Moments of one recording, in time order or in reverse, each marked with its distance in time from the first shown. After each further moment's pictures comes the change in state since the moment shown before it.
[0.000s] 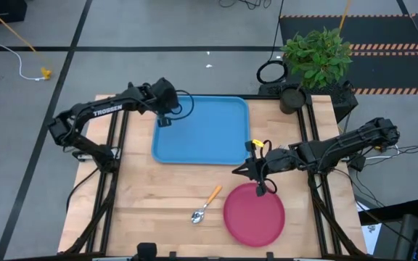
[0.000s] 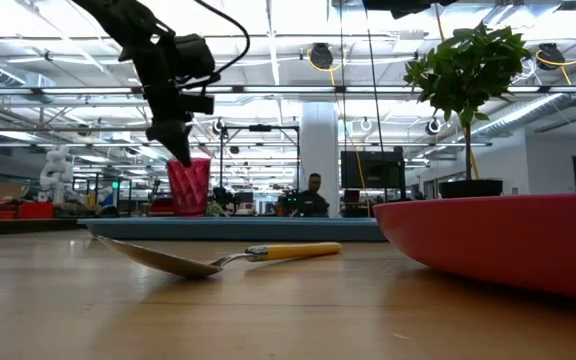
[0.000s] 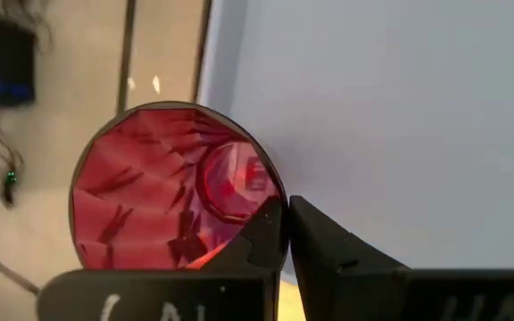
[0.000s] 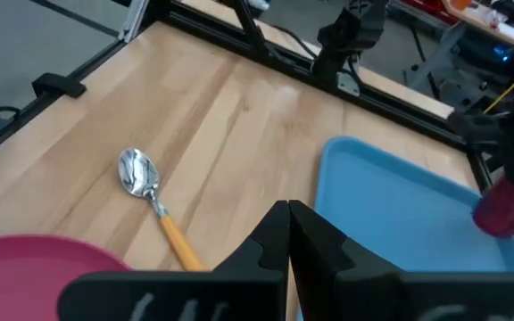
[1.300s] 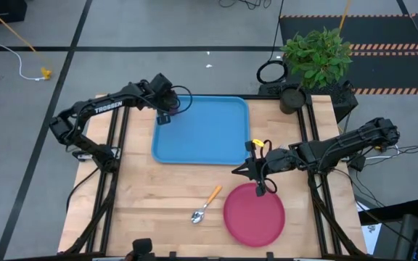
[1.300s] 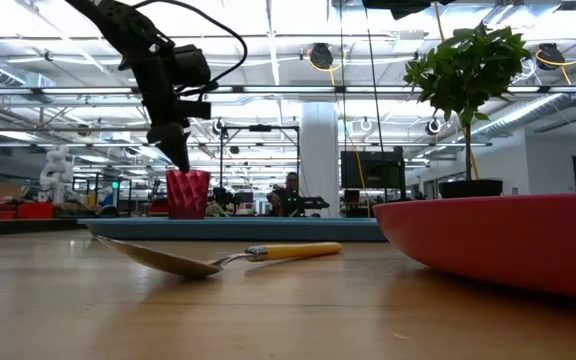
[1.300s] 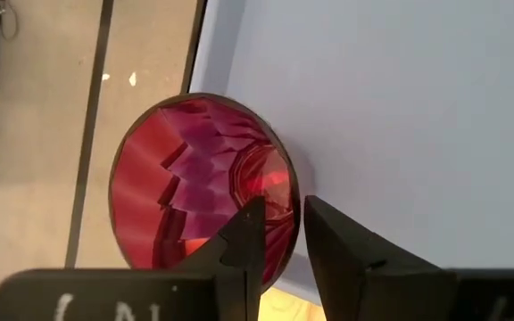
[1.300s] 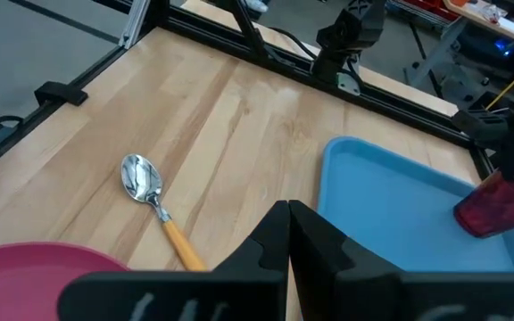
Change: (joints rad) left arm 0.070 0.016 0.001 -0.019 0.081 -0.032; right arm 0.000 0.000 0.000 0.005 -0.001 0.029
